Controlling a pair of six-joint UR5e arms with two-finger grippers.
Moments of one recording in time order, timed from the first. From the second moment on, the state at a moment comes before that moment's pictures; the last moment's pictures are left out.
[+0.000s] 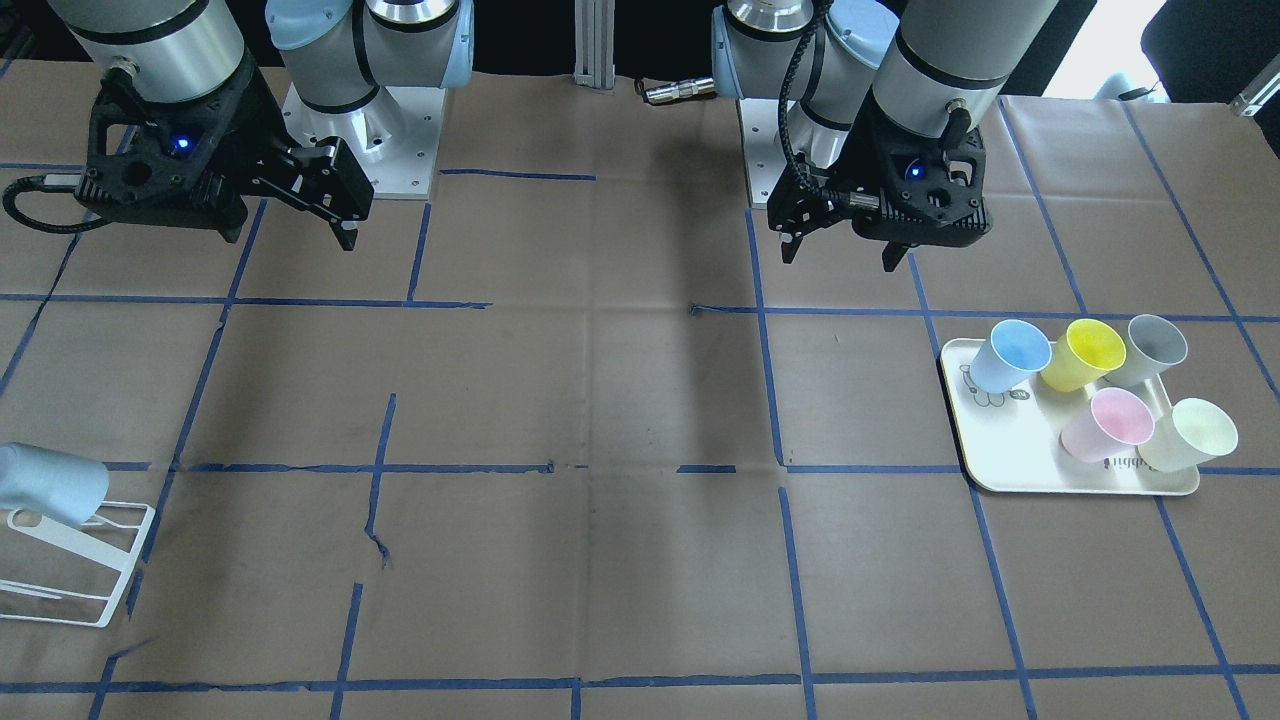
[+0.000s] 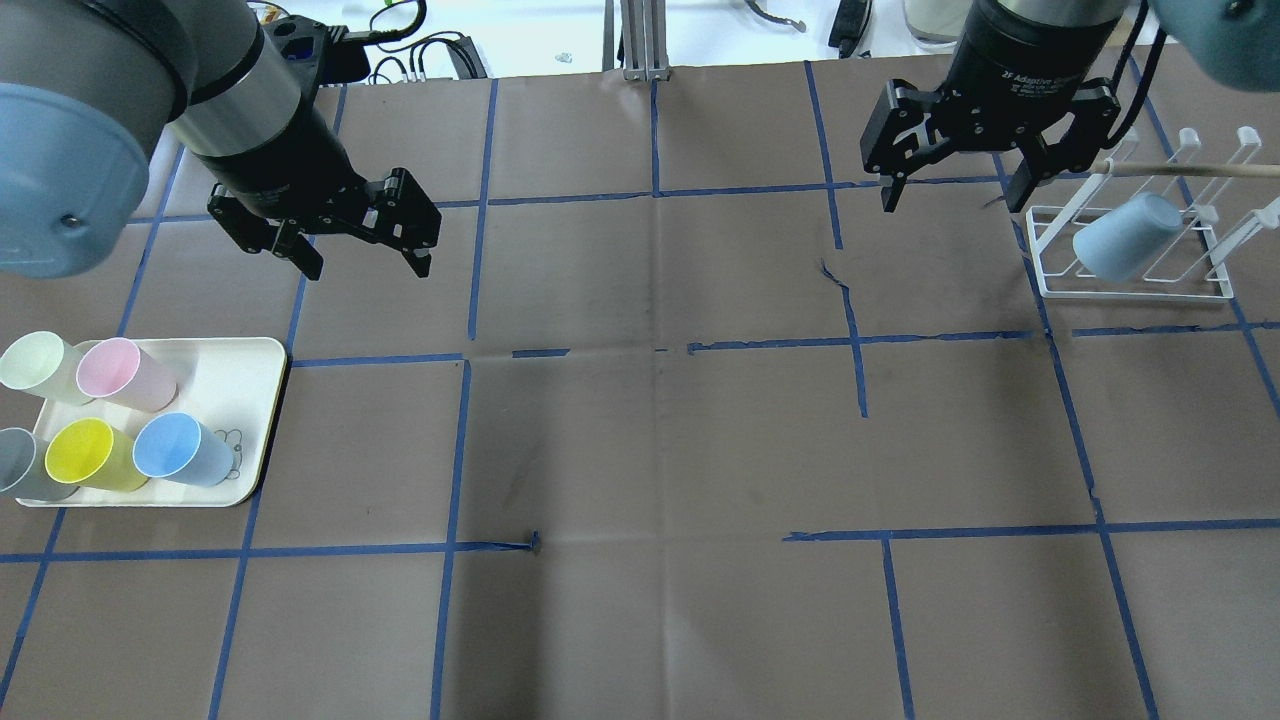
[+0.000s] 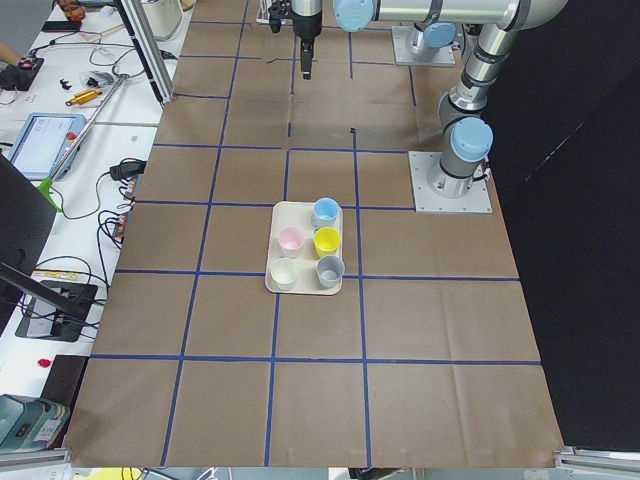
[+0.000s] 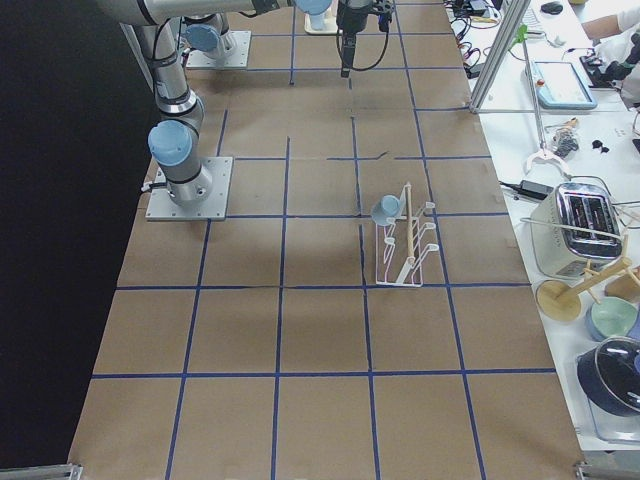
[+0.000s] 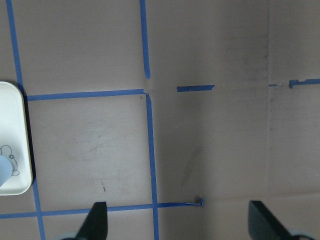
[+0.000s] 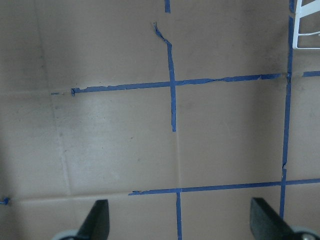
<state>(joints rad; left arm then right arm) -1.59 -1.56 -1.61 -1.56 1.53 0.03 1.59 -1.52 1.43 -1.43 -1.57 0.08</state>
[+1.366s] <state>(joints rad) -1.59 -1.56 -1.61 -1.56 1.53 0.03 1.44 -1.45 1.43 -1.59 -1.57 -0.06</state>
